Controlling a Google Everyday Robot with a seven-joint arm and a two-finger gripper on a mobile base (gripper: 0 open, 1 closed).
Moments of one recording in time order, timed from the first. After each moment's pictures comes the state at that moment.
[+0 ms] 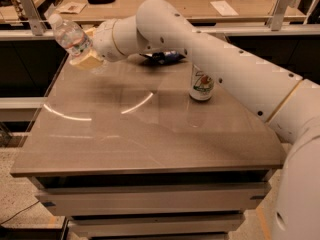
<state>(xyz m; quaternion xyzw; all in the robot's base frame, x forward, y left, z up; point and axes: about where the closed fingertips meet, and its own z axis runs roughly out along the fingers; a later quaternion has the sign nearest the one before) 0.672 0.210 0.928 -0.64 0.51 0.18 0.54</state>
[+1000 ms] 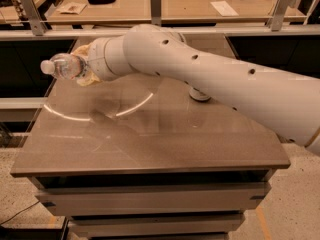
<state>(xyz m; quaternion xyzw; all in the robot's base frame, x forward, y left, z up) 0.627 0.201 0.911 -0.75 0.38 -0.04 0.54</state>
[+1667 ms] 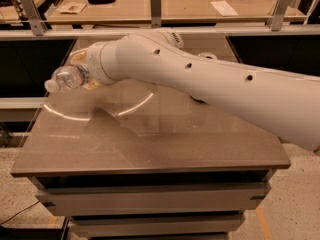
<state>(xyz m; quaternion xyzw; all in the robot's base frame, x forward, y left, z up) 0.618 0.199 0.905 -0.80 0.29 -0.13 0.51</state>
